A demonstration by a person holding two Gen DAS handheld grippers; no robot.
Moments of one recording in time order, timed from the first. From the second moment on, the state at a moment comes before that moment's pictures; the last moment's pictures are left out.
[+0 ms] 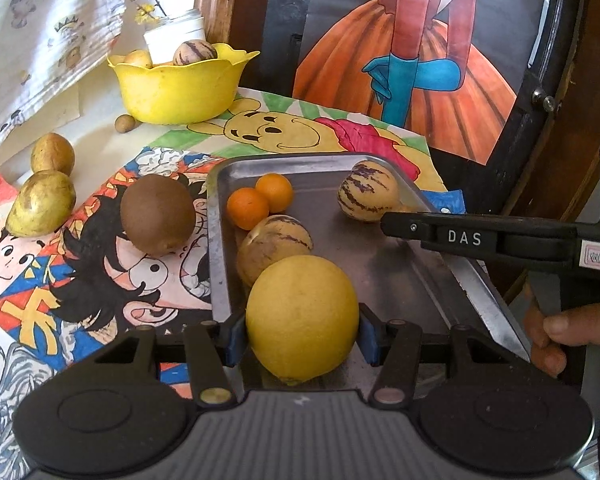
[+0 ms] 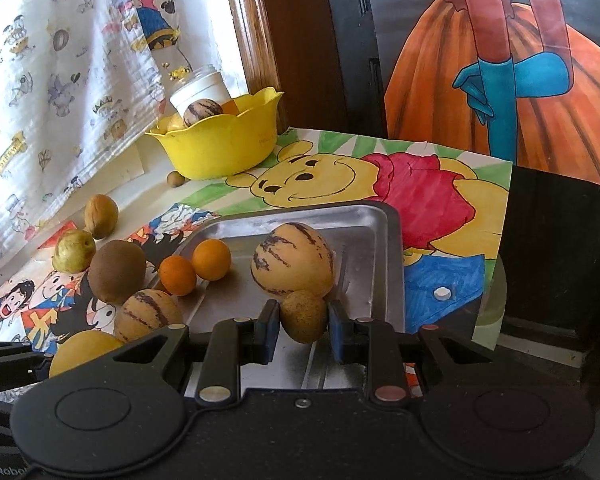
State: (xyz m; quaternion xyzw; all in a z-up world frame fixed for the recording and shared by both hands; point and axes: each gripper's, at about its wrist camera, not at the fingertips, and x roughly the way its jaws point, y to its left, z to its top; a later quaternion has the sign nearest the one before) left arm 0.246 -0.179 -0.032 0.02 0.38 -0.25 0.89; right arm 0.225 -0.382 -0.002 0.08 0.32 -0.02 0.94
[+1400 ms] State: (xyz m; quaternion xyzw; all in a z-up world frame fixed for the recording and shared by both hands) left arm 0.215 -0.144 -0.008 -0.03 0.35 -0.24 0.91; right arm 0.181 -0.372 0.032 0.10 0.29 -0.03 0.95
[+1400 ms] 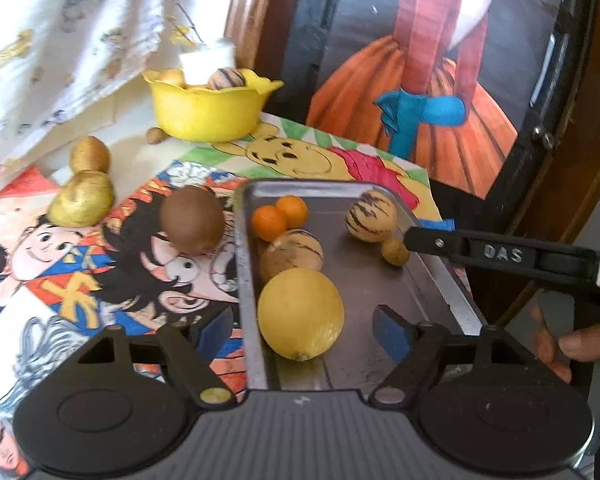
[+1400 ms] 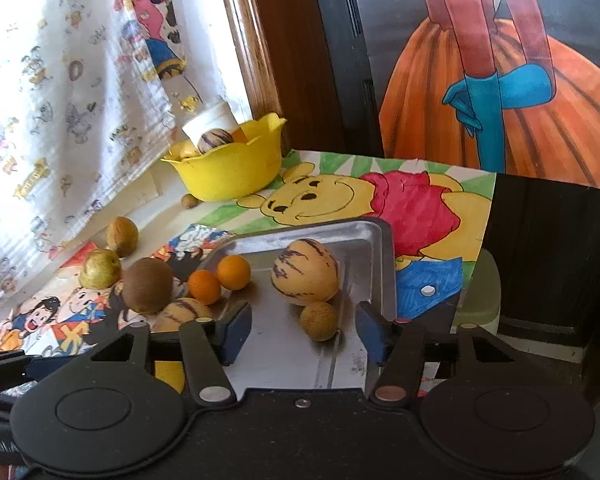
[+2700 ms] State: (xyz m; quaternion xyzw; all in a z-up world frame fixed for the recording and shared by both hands) left arm 0.135 -0.039 0.003 -0.06 0.41 -0.03 0.91; right arm 0.071 -0.268 0.040 0.04 0.37 0.07 0.92
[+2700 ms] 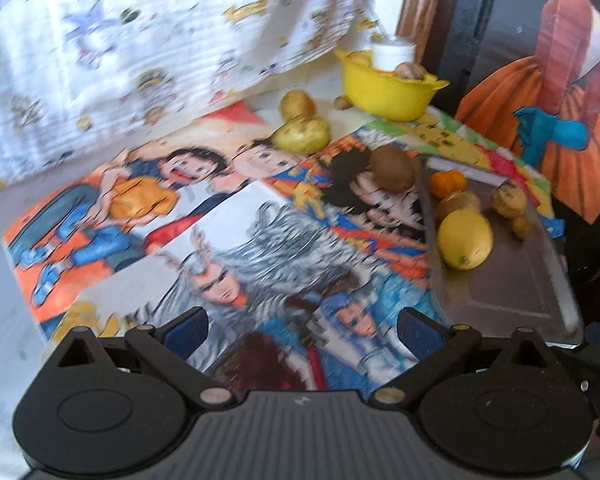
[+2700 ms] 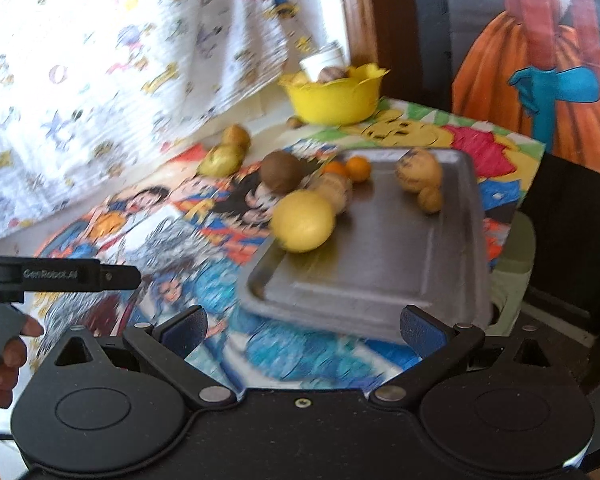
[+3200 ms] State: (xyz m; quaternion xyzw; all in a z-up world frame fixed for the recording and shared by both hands) left arm 0.135 0.004 0.004 -0.06 0.42 0.03 0.91; right arm 0.076 -0.229 0.031 -0.01 0.40 0.12 0.91
